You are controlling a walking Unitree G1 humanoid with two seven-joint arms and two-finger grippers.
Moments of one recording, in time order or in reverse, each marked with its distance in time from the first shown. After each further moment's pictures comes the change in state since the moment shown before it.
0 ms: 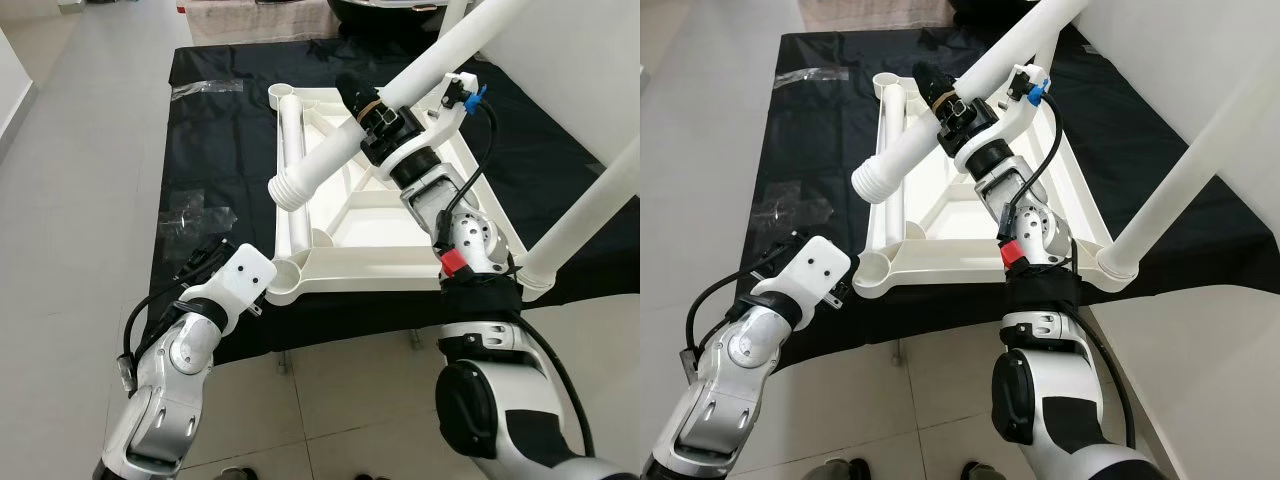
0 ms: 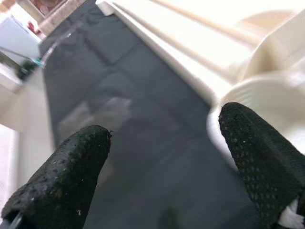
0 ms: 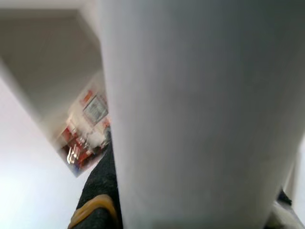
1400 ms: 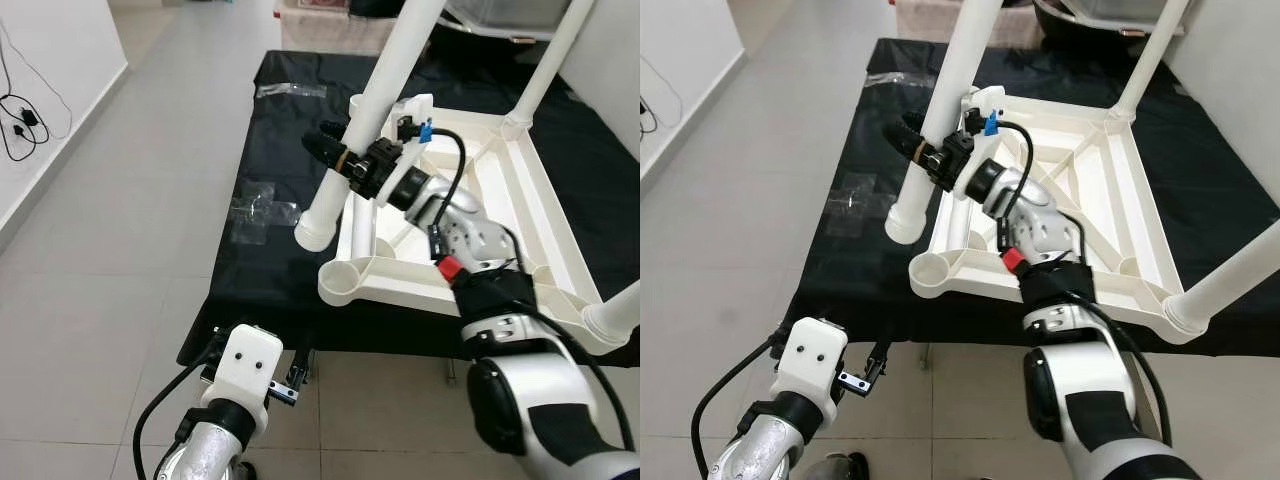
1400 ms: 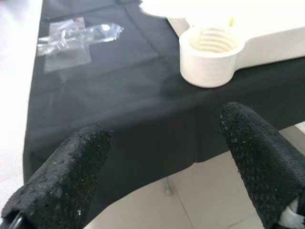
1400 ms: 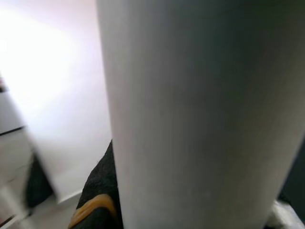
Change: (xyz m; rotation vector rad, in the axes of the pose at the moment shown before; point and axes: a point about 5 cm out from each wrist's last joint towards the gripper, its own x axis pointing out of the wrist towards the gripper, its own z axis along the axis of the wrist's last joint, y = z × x) left arm -0.069 -0.054 -0.012 -0.404 0.009 -0.107; right arm -0.021 -0.022 -0.011 -0.277 0.323 0.229
